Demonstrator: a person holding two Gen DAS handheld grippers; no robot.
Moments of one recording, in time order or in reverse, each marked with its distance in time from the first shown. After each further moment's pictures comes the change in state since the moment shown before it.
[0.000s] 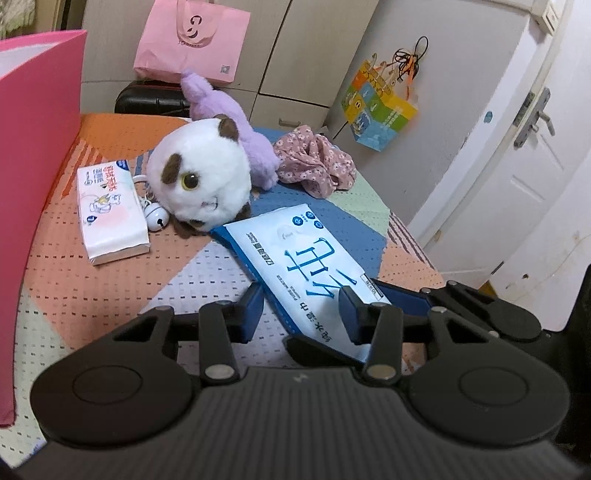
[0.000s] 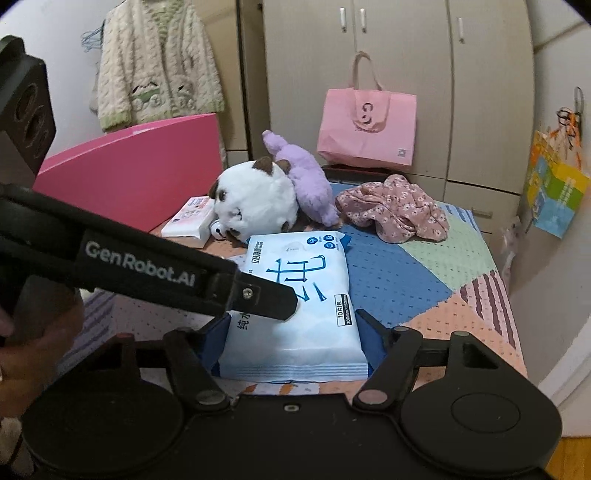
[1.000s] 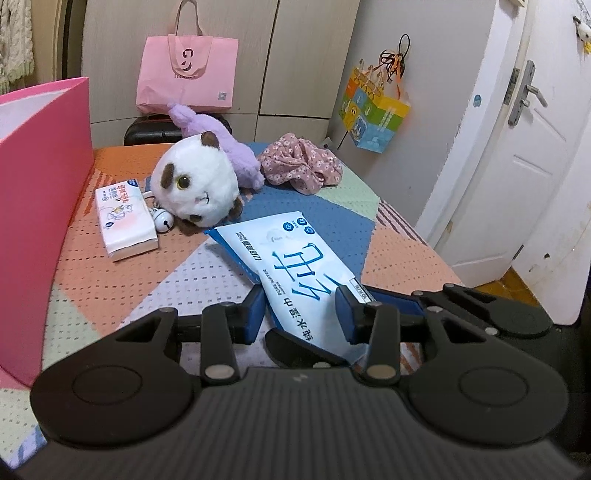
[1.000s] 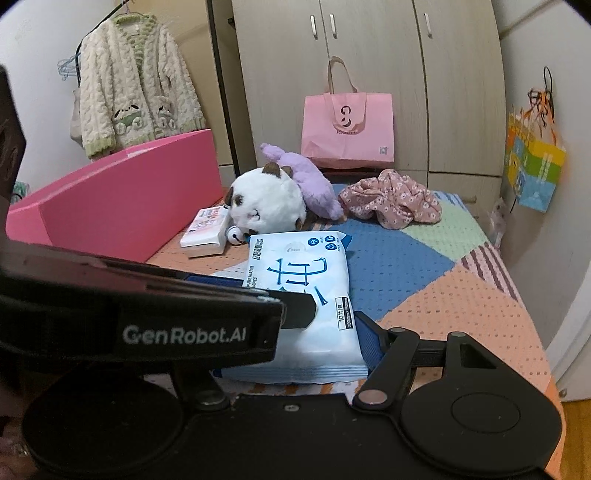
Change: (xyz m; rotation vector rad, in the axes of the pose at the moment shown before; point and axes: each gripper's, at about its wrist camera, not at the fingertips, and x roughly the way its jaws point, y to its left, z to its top) left arm -0.031 -0.030 -0.026 0.117 -0.058 0.084; right arm -0.019 0.022 -0.012 0.108 -0.027 -0.029
